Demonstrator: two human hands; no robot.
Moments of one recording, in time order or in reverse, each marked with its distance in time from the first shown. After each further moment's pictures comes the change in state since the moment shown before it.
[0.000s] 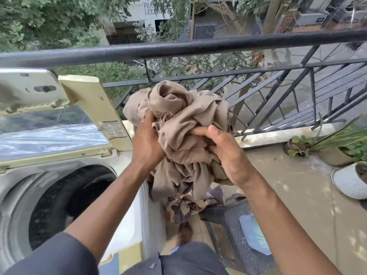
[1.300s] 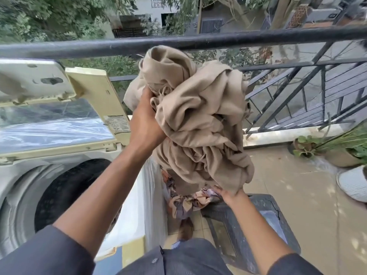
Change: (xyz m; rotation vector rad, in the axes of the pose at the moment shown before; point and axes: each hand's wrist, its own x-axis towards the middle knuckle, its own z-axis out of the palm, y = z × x) left_hand 0.017 0.031 -0.025 -0.096 0.023 -0.024; right_hand -0.024 0.191 -0.041 0.541 0.741 0.709
